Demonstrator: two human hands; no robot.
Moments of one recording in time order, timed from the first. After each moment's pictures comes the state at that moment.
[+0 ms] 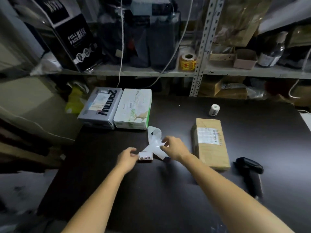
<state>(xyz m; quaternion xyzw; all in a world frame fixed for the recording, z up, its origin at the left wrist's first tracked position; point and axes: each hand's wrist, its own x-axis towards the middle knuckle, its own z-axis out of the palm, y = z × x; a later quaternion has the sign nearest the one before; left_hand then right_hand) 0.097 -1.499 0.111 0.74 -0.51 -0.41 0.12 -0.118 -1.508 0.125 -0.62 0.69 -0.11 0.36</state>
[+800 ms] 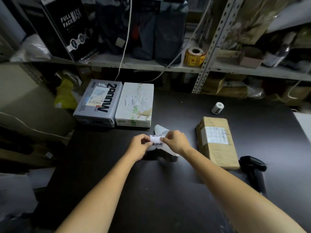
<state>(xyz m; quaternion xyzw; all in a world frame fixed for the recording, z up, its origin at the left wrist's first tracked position) 0.102 -1.550 0.103 0.63 -0.57 -0.48 0.24 -0.080 -1.544 0.112 -0.57 0.74 -0.13 0.33</state>
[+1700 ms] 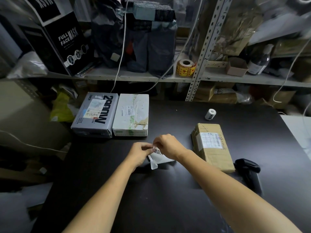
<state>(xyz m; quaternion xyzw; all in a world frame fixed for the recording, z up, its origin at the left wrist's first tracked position) 0.097 -1.554 0.121 0.56 -0.53 -0.58 0.27 -0.064 -1.549 0.155 -0.75 0.62 -0.06 0.22</state>
